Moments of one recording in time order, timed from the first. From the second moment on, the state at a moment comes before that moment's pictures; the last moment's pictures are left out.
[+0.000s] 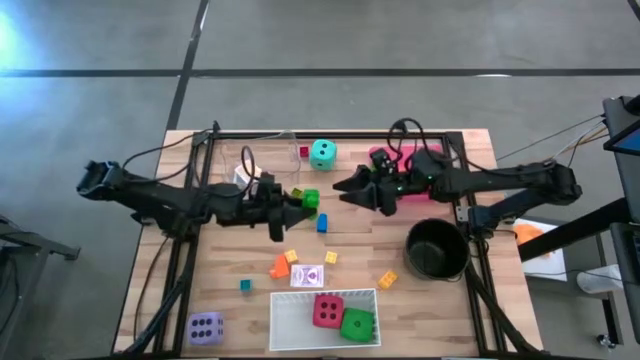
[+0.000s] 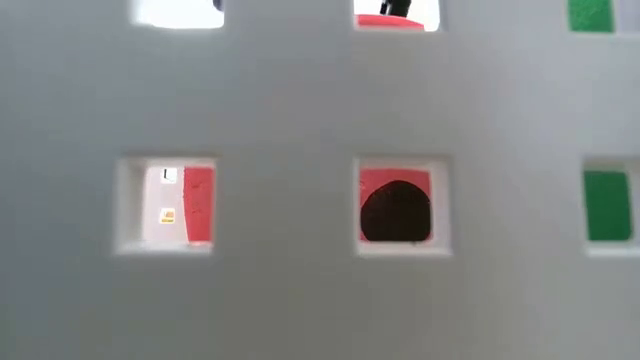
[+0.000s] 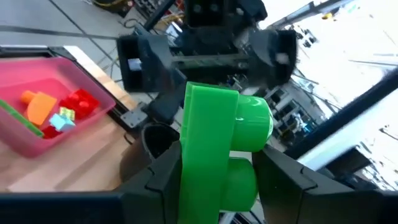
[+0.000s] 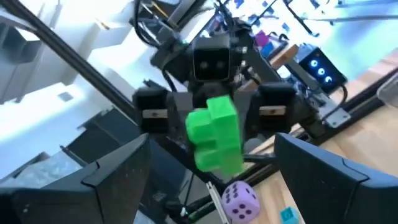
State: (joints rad) left arm -0.21 1.23 0.96 0.24 -0.32 -0.78; right arm -0.05 1.28 0.95 0.46 -0.23 0.87
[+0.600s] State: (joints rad) left arm -0.15 1.26 0.96 0.33 -0.27 -0.86; right arm -0.02 1.40 1.24 0.19 -0.21 0.67
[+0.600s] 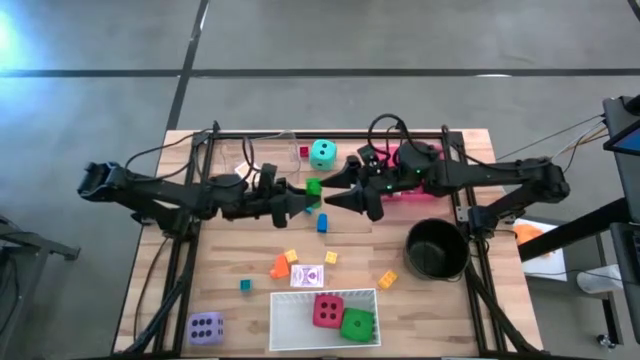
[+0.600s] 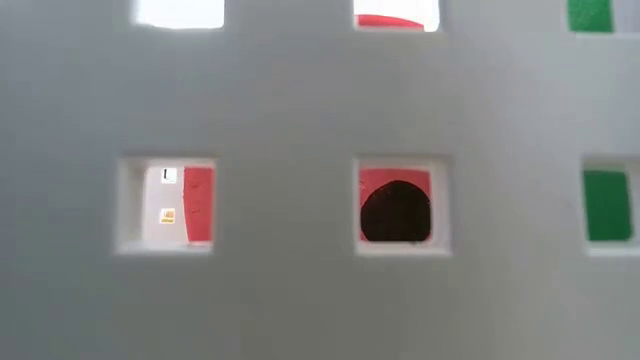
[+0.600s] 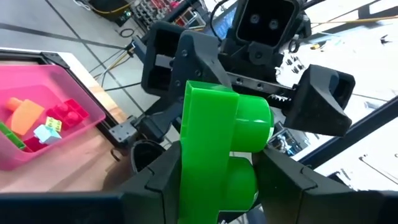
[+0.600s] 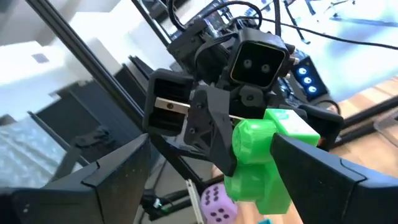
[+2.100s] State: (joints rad) left arm -0.16 1.30 0.96 0.46 -0.22 -0.84; right arm -0.02 1.44 1.35 0.04 -0.18 0.58
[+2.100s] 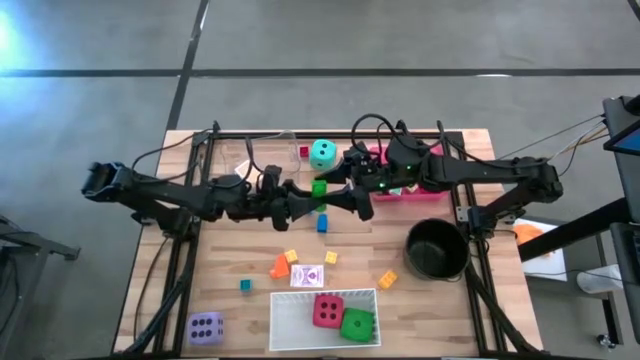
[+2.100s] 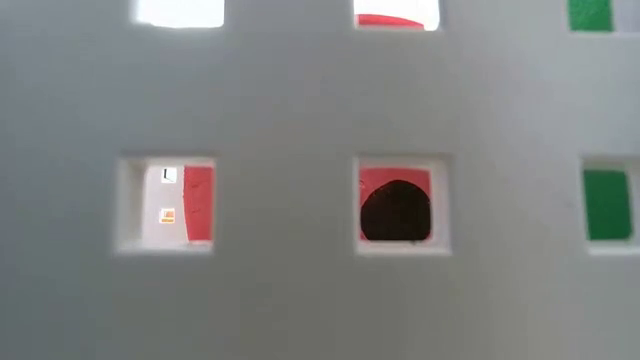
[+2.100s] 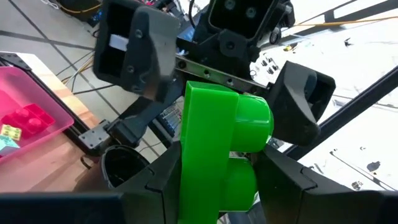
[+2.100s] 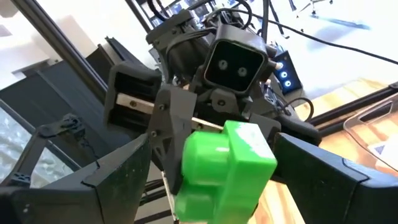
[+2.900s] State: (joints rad) left arm -0.15 1.33 1.02 0.42 -0.21 -0.77; right arm -0.02 1.44 1.35 0.07 -0.19 0.59
